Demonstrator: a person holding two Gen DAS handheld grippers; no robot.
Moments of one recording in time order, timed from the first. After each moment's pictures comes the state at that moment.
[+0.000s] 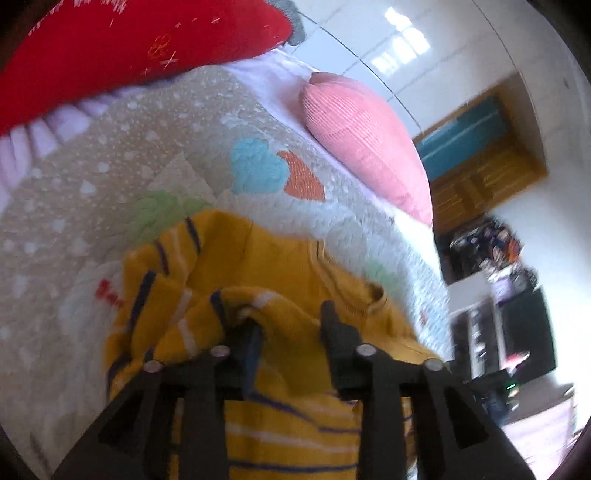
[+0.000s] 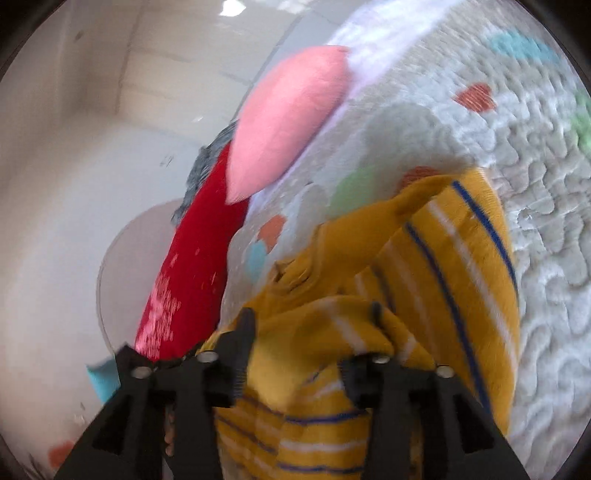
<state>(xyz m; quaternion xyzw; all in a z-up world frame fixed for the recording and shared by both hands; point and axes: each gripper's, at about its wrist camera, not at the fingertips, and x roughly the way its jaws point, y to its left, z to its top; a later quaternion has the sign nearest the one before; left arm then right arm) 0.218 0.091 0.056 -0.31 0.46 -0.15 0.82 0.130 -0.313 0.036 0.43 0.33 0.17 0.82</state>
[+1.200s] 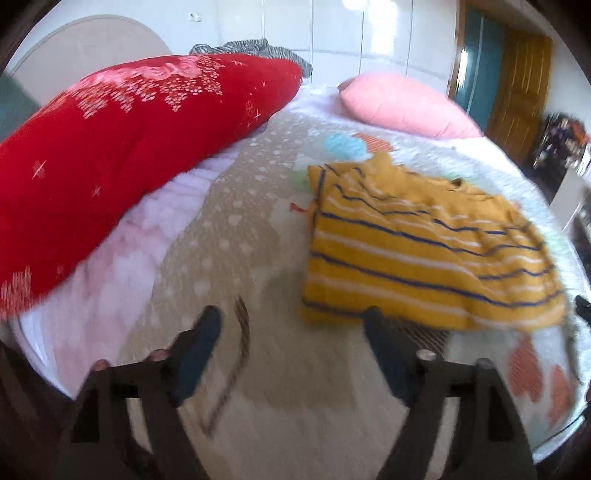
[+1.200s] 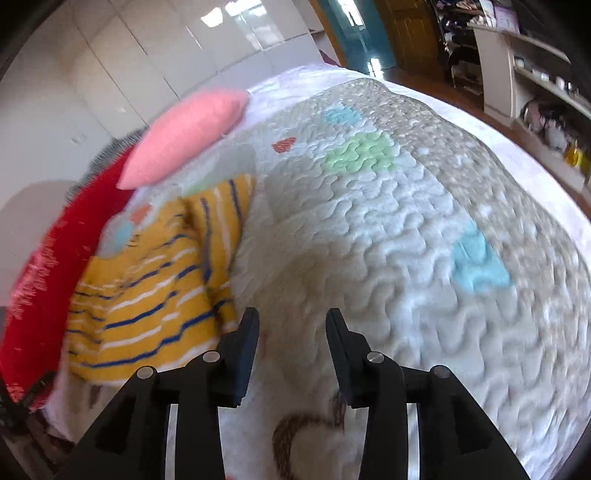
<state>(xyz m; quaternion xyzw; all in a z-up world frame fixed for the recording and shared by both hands) -0.003 0.118 0.076 -0.01 0.41 0.00 0.91 -0.080 -0.372 0.030 0.23 0.35 -0.05 0.91</state>
